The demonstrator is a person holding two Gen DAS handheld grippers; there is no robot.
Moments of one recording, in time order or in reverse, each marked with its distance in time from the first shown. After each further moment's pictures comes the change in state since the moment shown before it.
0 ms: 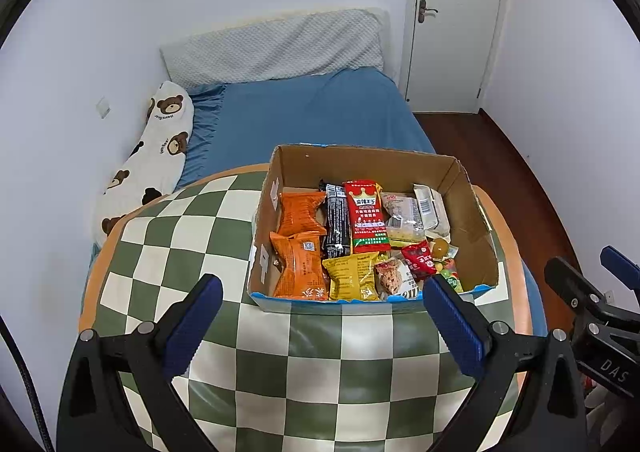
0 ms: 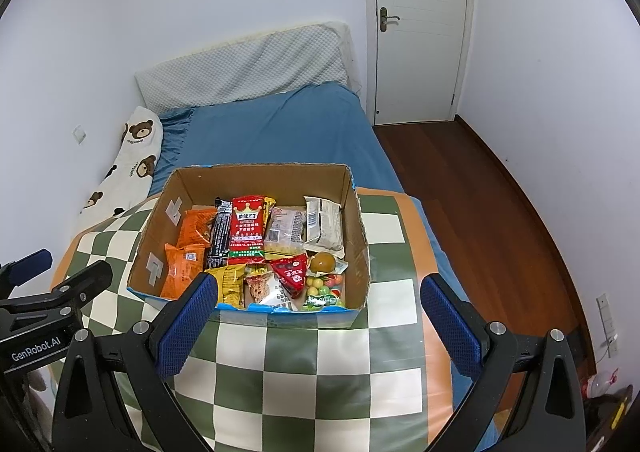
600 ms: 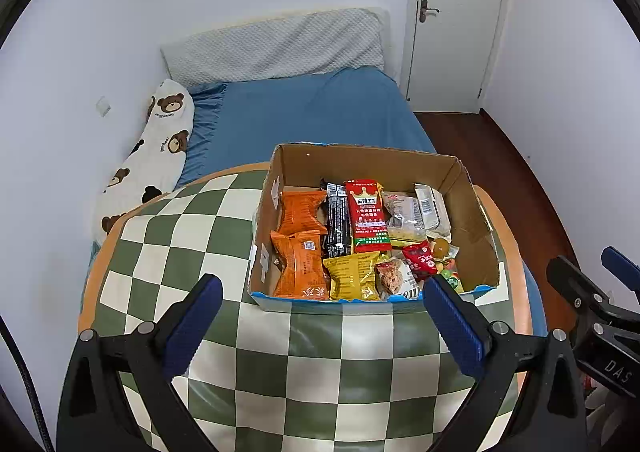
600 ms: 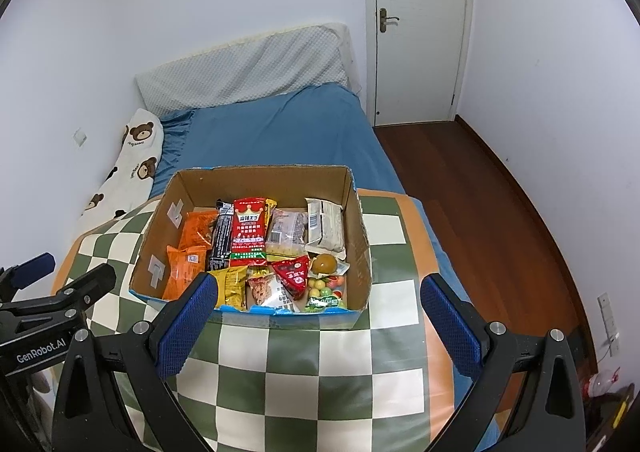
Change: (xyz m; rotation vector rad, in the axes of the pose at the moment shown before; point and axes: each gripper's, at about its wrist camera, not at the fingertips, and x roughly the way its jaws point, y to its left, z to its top) left arm 0.001 0.001 -0.001 -0.002 -0.001 0.000; right arm -0.002 0.000 0.000 0.008 -0.002 0.006
